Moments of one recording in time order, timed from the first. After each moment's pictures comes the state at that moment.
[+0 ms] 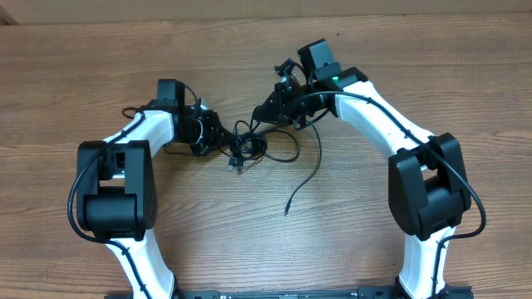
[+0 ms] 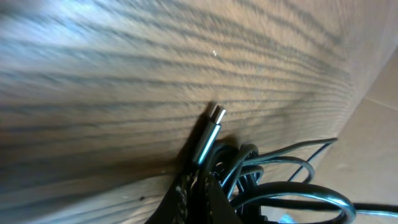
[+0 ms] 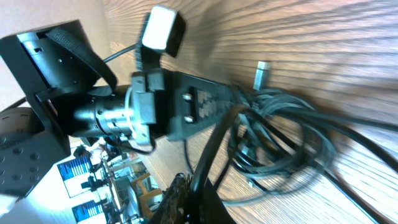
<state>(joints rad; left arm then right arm) 0.00 2.06 1.22 -0.50 0.74 -0.57 0.39 2.09 1.62 -0.62 -0.87 0.59</state>
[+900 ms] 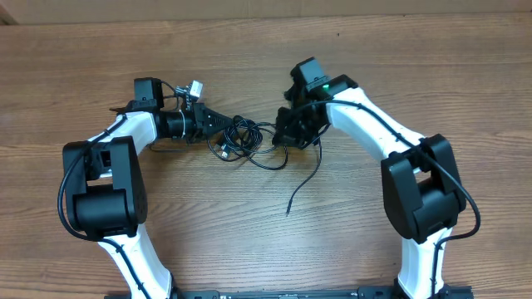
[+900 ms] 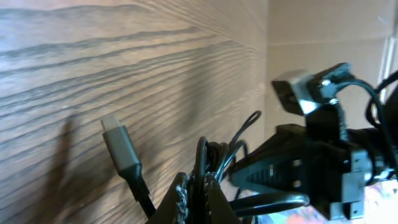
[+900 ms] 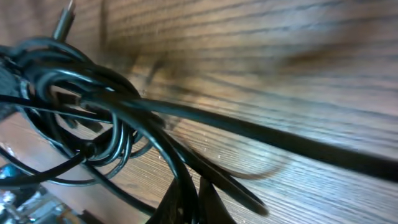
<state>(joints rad) 0.09 2.07 1.22 -0.36 1.15 -0.23 0.47 2.09 1.58 -0.84 -0.50 0.54</state>
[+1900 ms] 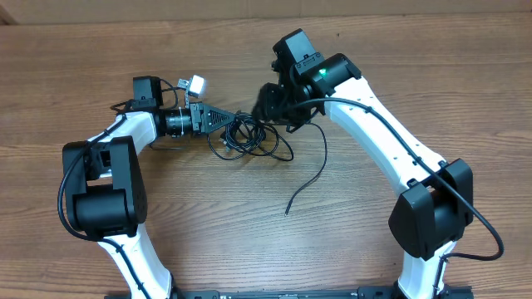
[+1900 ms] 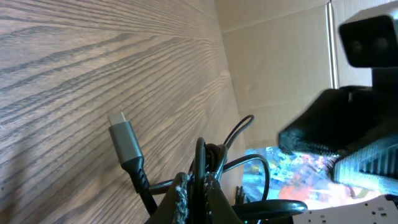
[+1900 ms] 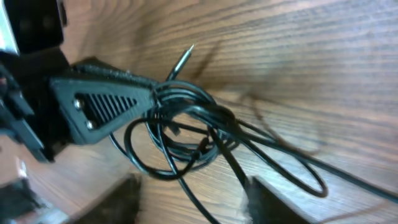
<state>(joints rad) 0.09 2.07 1.22 -0.32 1.33 -0.10 0.53 2.00 1.83 -1.00 -0.36 0.63</state>
